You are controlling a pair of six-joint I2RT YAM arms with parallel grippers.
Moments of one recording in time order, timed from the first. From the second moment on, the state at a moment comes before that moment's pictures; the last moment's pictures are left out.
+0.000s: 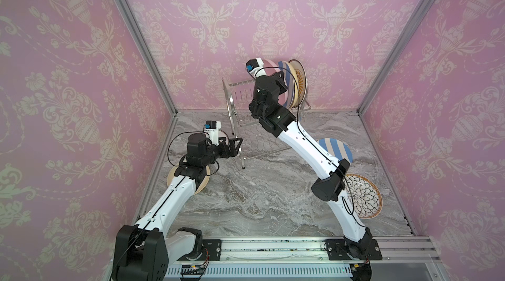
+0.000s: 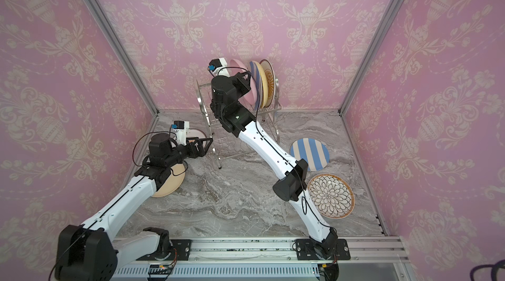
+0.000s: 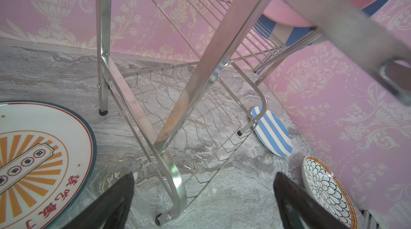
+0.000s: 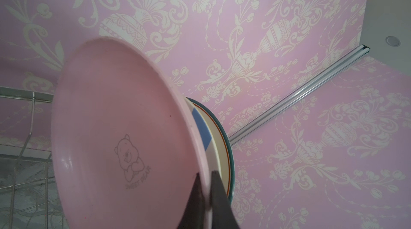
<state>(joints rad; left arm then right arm) -0.16 1.16 0.75 0.08 0.44 -0.38 0.80 2.31 2.67 -0.13 1.31 -1.02</state>
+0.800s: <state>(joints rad) -0.16 1.17 0.75 0.08 0.45 -0.38 0.81 2.31 2.66 -0.22 1.33 -0.86</state>
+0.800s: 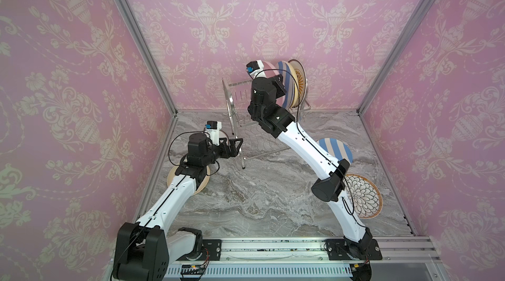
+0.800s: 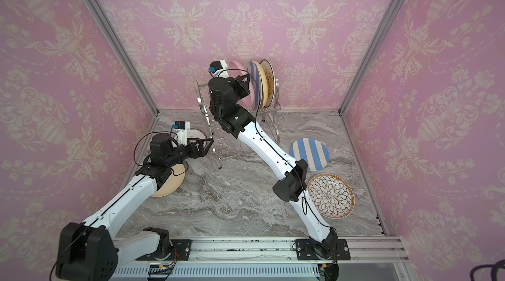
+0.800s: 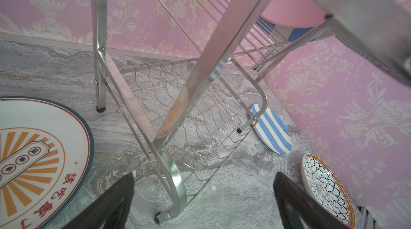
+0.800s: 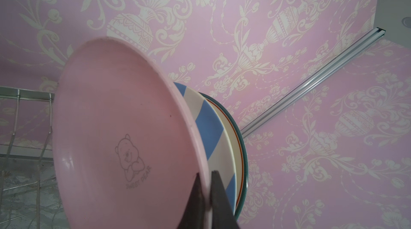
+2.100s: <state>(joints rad) -0.16 1.16 0.76 0.06 0.45 -0.38 0.85 2.26 2.65 -0.39 1.29 -0.70</state>
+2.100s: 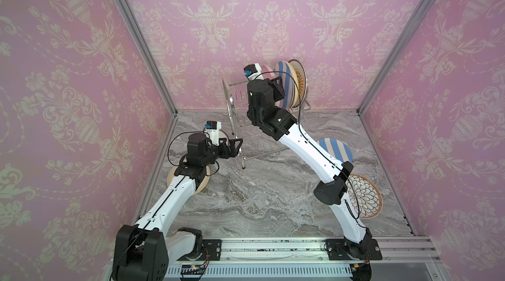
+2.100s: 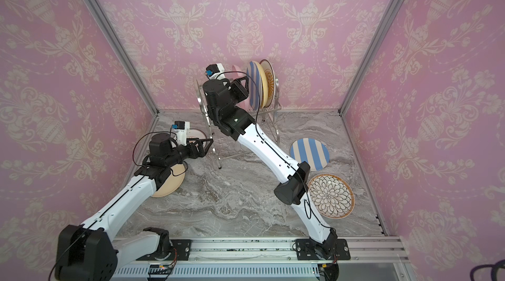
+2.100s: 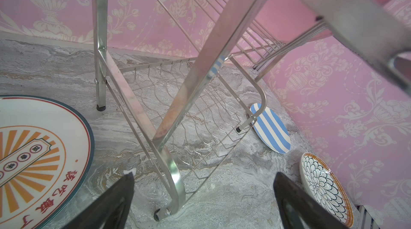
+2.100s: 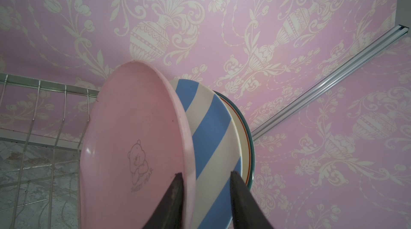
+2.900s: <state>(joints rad) -0.16 1.16 0.78 0.00 0.45 -0.36 0.89 2.17 2.65 -0.52 1.19 -0.58</state>
